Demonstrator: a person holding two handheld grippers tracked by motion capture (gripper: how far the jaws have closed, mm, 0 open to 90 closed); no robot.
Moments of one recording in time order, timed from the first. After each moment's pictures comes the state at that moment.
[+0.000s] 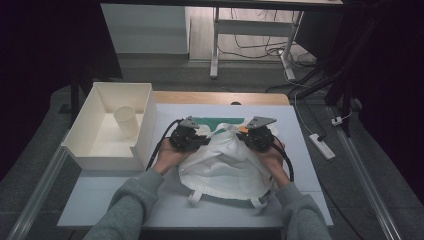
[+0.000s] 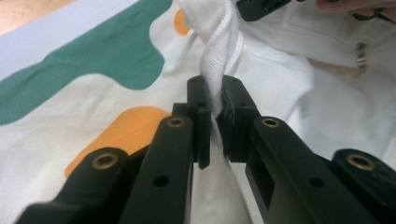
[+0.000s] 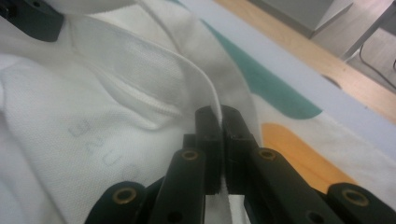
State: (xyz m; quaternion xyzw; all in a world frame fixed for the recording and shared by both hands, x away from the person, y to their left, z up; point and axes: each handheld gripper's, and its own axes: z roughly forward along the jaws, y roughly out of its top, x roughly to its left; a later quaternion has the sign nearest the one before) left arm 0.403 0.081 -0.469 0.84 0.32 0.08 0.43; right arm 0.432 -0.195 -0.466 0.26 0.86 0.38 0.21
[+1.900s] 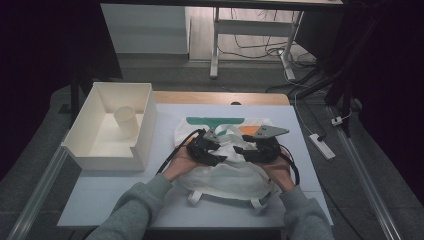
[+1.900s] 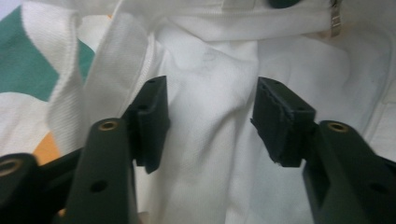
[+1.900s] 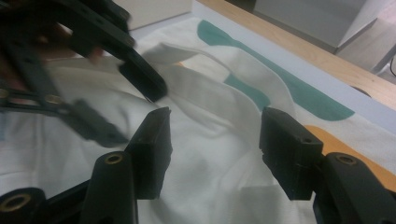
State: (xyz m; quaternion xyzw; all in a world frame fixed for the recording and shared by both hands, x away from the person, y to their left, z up) left arm 0.383 0.027 -0.472 0.90 0.24 0.08 0.37; right arm 0.378 -0.206 -0.444 0.24 0.84 0.45 0.18
